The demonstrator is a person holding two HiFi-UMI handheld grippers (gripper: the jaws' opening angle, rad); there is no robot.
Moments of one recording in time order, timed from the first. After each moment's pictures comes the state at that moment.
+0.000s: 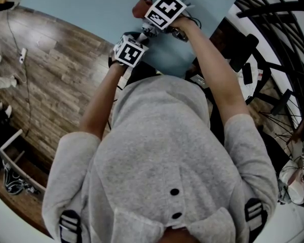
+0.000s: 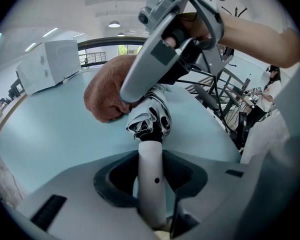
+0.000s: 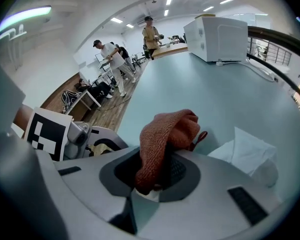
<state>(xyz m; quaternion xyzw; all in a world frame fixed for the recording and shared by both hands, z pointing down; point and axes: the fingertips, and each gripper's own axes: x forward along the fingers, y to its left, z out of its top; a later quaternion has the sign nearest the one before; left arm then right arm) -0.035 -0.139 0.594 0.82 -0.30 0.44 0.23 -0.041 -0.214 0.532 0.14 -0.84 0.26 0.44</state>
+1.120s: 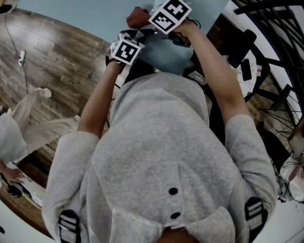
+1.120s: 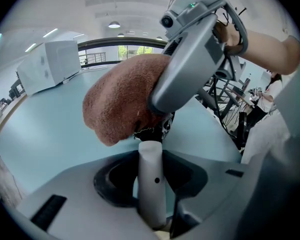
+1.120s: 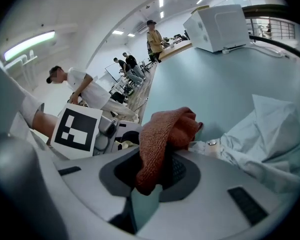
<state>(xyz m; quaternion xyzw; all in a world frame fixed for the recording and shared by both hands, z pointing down) -0.036 -0.142 0.594 0.82 -0.30 0.44 0.22 -0.038 -0.166 0.521 0.08 -0.85 0.34 0.39</state>
